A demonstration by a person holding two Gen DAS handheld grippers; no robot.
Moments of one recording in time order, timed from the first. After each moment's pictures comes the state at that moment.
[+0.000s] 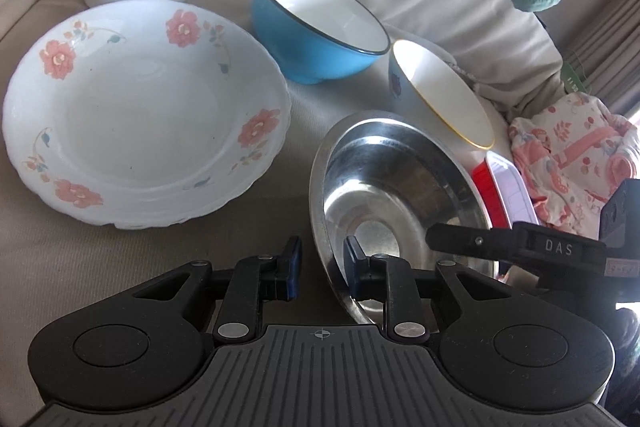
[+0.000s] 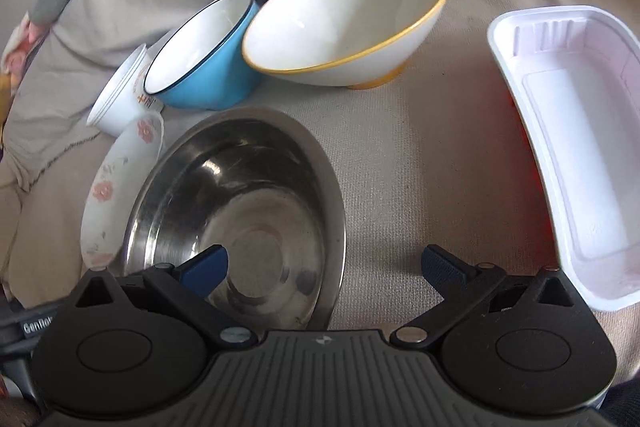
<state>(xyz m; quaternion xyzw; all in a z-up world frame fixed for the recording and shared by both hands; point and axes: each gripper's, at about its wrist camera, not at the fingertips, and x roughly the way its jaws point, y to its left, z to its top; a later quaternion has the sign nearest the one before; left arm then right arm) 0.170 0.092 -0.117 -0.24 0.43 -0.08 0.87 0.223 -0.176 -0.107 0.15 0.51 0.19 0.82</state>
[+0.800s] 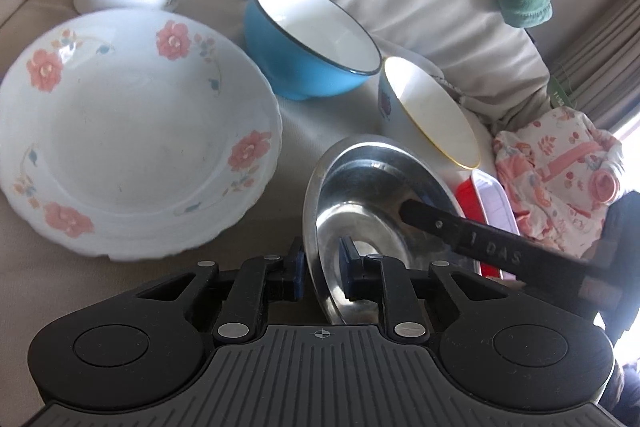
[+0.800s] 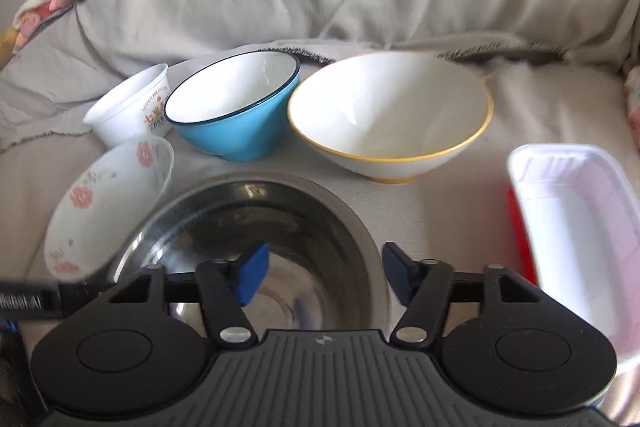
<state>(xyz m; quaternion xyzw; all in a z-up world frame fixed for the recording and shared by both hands) 0.181 0.101 -0.111 -0.26 0.42 -0.11 0.86 0.221 -0.137 -0.083 0.04 0.40 0.17 0.90</state>
